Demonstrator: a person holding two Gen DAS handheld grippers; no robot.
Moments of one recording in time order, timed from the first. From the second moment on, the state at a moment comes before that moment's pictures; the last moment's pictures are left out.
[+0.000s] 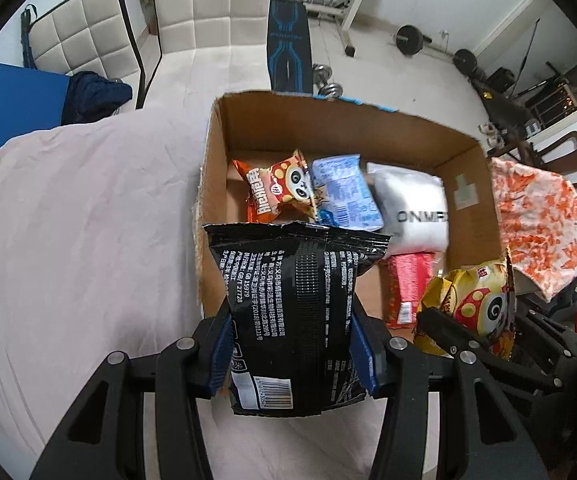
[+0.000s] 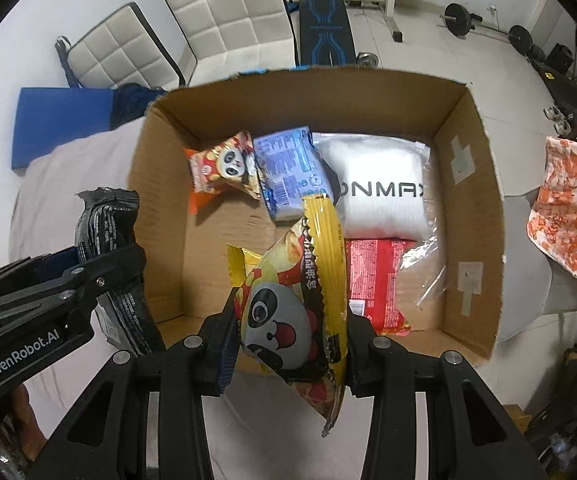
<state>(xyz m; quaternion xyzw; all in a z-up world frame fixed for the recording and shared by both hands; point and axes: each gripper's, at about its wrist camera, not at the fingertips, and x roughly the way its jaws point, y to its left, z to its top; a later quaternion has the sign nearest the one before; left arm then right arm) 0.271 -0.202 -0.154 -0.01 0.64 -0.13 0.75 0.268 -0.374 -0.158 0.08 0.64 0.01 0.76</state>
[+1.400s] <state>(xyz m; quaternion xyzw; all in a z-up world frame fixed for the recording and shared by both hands) 0.298 -0.216 -0.180 0.02 0.65 -0.09 0.75 0.305 -0.386 -0.236 0.07 0.69 -0.01 0.72</state>
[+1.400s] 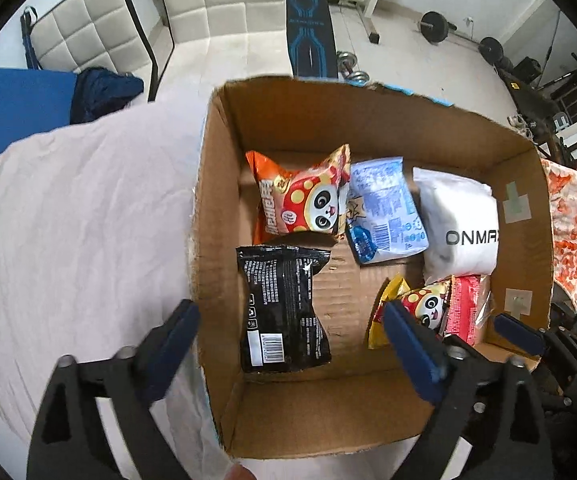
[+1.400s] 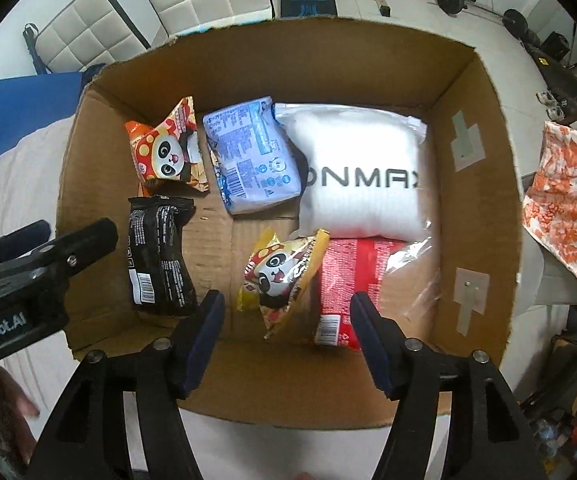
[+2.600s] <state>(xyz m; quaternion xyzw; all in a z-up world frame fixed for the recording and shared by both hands) 0.169 -0.207 -0.020 0.01 0.53 -0.06 0.85 0.180 -0.419 -0.065 0.04 0.56 -0.06 0.83</state>
